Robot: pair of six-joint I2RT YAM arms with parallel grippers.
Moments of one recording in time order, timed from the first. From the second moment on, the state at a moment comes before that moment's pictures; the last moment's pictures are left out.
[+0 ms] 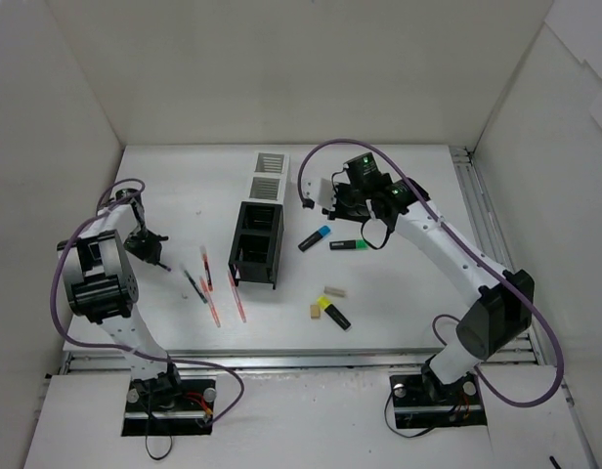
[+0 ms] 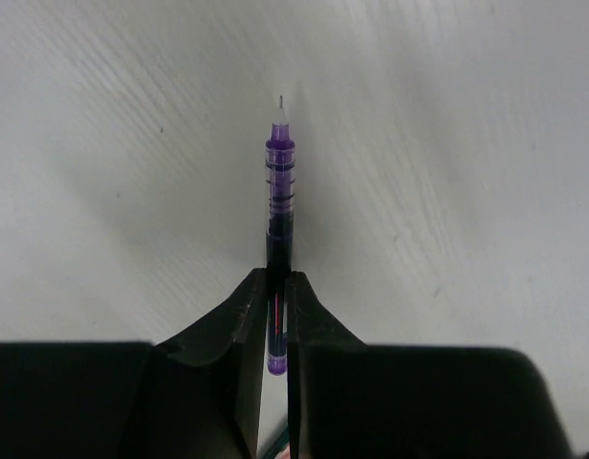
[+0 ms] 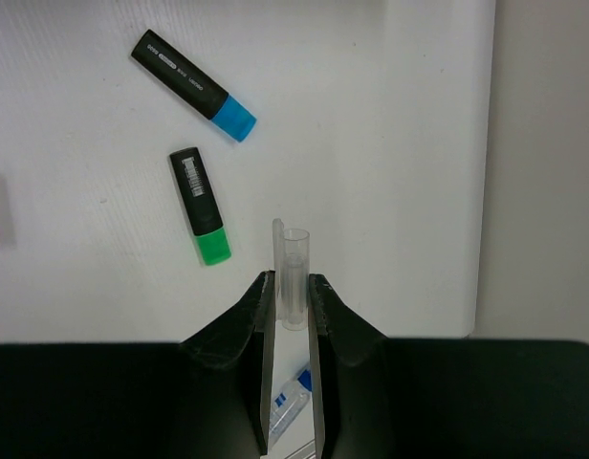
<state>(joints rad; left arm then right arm) 0.26 1.89 1.30 -0.75 -0.16 -0.80 0.54 1.59 1.49 -0.75 -0.07 -0.96</state>
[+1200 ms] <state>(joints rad) -0.59 1.21 1.09 -0.72 0.77 -0.36 0.56 1.29 0.99 -0.25 -0.61 -1.53</state>
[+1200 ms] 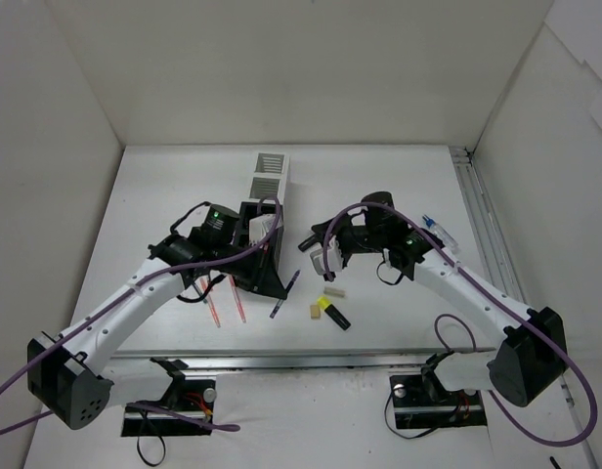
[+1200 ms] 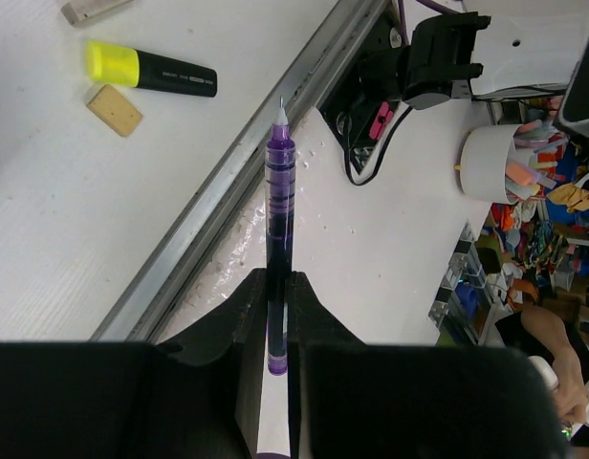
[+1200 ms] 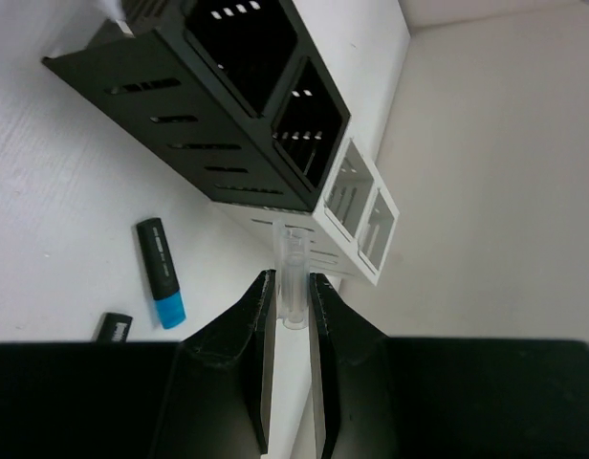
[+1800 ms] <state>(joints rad) -0.58 1.29 1.09 -0.72 0.81 -0.33 0.59 1.25 0.94 -0.41 -0.71 -1.69</state>
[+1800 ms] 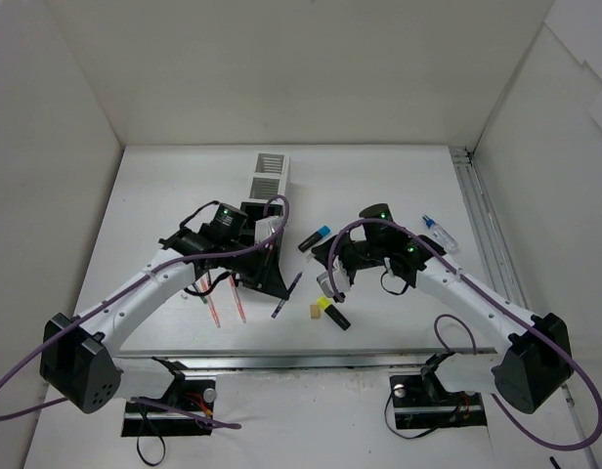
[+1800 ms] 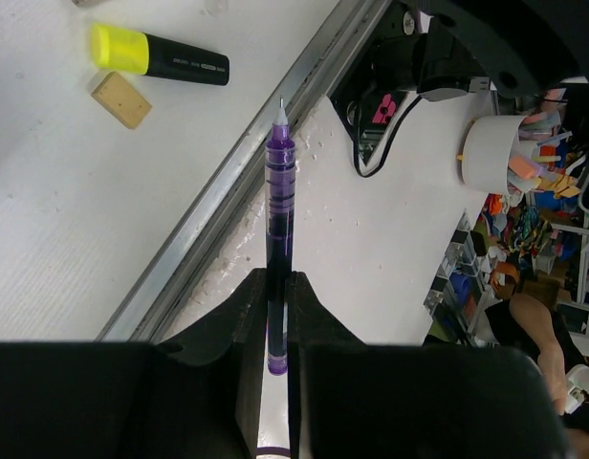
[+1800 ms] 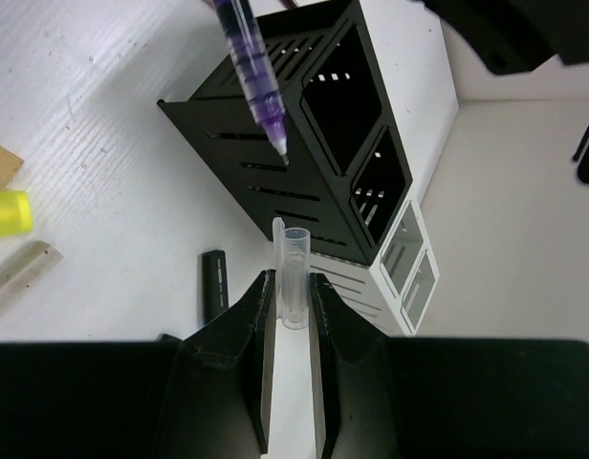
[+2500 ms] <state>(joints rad) -0.56 1.35 1.10 -0.71 0.86 -0.31 0.64 1.25 0.94 -0.43 -0.67 -1.76</state>
